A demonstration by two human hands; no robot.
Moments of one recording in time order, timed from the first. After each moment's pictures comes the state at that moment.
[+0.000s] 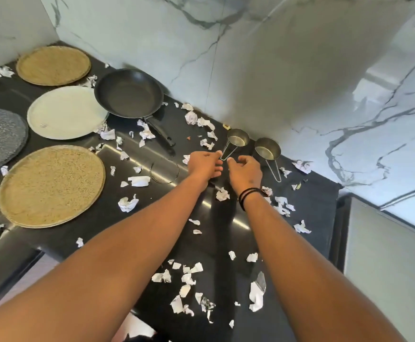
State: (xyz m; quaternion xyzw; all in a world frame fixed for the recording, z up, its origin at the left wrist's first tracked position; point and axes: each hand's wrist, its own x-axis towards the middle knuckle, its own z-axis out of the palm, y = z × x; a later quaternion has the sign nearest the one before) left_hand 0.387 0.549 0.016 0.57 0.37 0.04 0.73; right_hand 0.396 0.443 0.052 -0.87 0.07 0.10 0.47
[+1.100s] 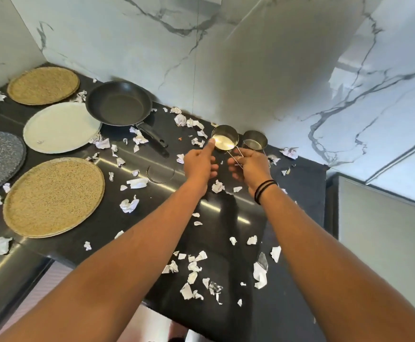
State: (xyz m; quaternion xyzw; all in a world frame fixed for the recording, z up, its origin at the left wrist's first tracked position) left_hand 0.344 0.524 0.058 0.54 0.35 0.09 0.76; right_hand 0.378 0.404 0.079 -0.73 0.08 0.19 0.65
